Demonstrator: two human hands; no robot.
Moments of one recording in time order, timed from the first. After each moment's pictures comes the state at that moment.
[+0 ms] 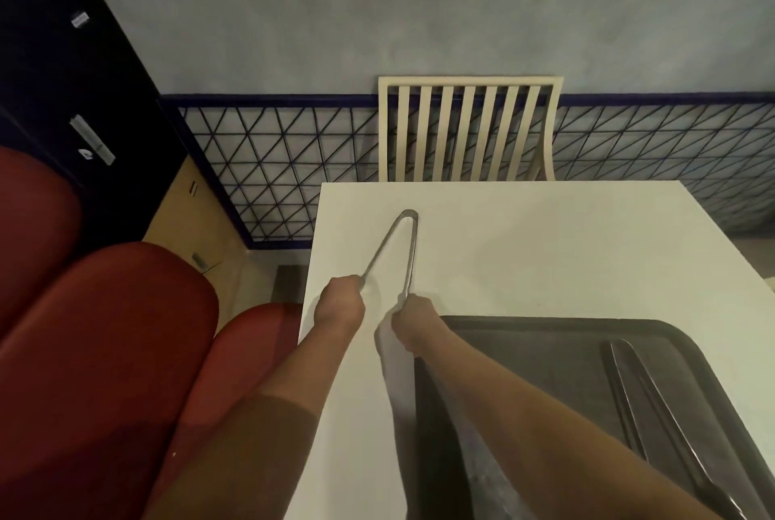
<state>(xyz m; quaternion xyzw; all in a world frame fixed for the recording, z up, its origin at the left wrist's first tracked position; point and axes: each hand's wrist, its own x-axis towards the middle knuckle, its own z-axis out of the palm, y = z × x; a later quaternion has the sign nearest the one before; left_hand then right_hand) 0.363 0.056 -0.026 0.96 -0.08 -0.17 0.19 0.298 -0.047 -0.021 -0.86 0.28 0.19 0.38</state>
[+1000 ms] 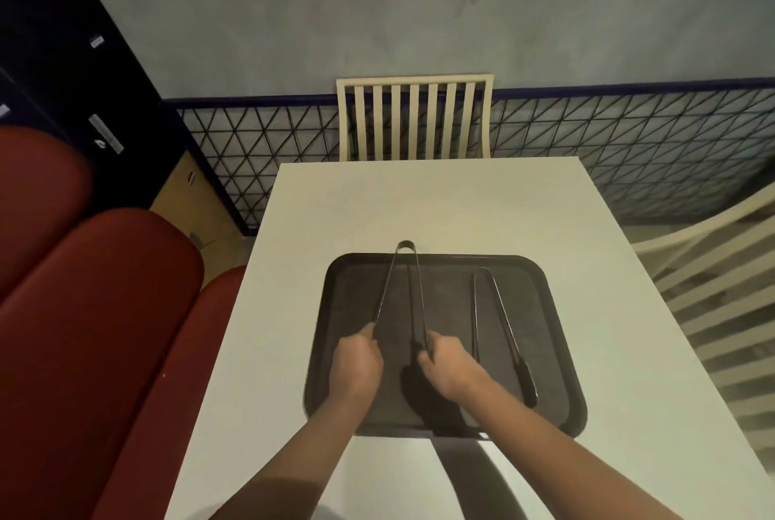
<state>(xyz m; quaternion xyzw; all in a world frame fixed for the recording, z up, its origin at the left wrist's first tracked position) 0.066 -0.023 0.012 0.94 -0.03 -0.13 0.33 0.020 -0.162 0.015 -0.88 0.19 0.17 0.40</state>
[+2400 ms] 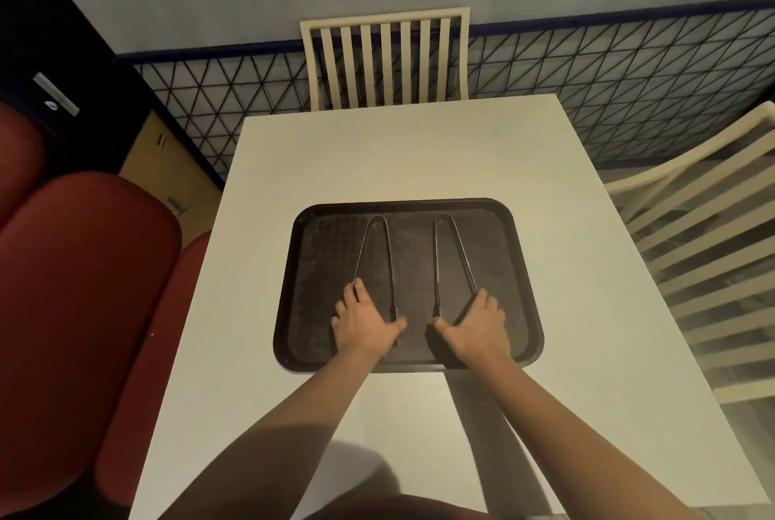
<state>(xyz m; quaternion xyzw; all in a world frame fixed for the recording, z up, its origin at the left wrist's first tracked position) 0.035 -0.070 -0.043 0.97 -0.06 -0.18 0.12 -0.047 -0.218 -0.032 -0.88 0.38 0.11 0.27</state>
